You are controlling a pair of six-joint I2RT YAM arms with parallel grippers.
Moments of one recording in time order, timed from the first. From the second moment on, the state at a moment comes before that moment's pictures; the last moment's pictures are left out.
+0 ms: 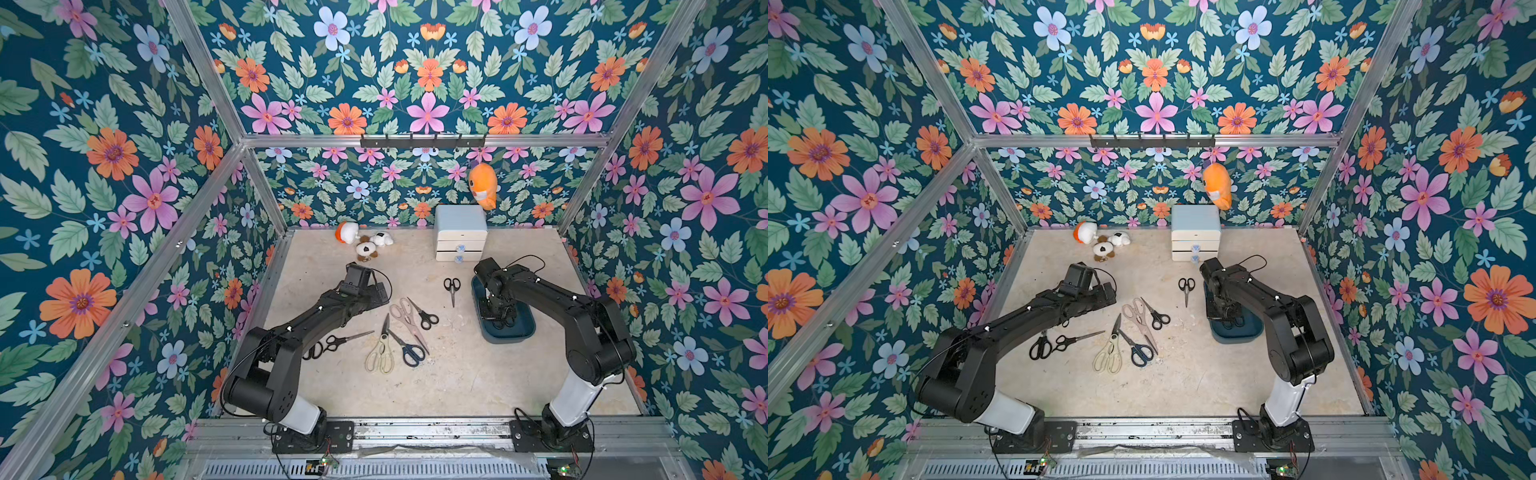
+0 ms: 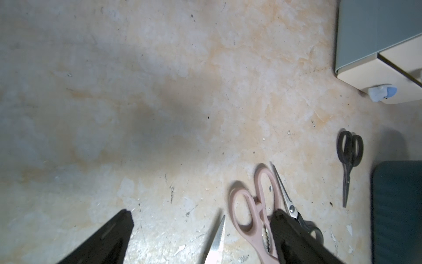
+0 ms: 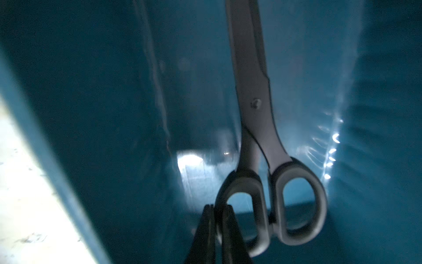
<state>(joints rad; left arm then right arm) -0.41 1.52 0.89 -0.28 -0.04 -0.62 0.42 1.78 1.21 -0.93 0.12 0.41</state>
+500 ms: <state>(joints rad) -0.41 1.53 0.91 -0.28 -0.06 -0.62 0.42 1.83 1.16 -0.85 0.09 0.43</state>
